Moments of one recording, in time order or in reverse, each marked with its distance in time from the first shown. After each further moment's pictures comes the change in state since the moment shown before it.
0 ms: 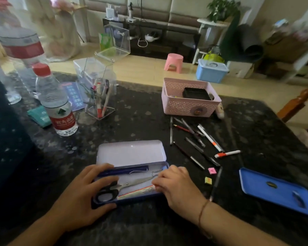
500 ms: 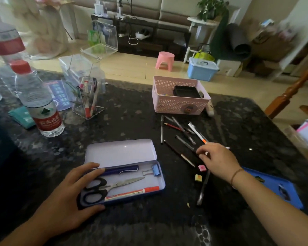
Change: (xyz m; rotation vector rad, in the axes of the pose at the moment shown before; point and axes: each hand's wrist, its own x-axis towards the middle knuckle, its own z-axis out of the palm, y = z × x) left_hand -0.002 -0.001 0.002 -0.137 0.044 -0.085; right_hand -0.021 0.131 -0.057 -0.032 0.061 0.529
